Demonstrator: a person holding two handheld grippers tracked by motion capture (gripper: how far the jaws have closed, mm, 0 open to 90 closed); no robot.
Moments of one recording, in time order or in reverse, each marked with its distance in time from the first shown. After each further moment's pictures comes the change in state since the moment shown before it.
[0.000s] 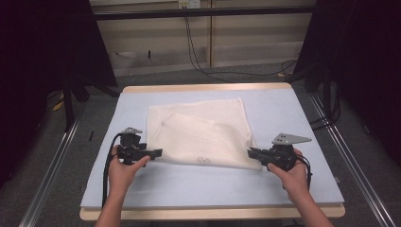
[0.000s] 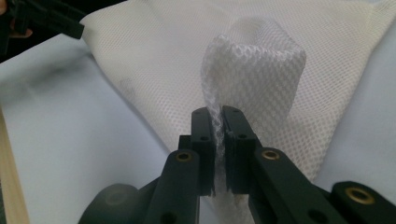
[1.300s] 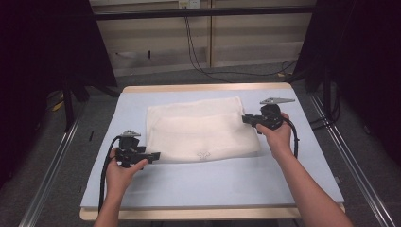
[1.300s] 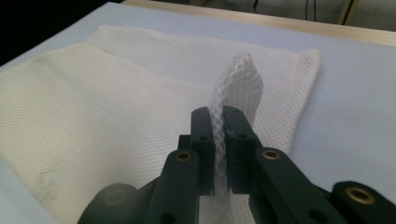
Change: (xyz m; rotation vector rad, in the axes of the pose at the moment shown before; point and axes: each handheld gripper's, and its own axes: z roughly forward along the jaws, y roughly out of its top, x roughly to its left) left arm 0.005 -0.012 0.003 0.028 -0.008 0.027; right arm -0.055 0.081 0.056 0.004 -0.128 0.050
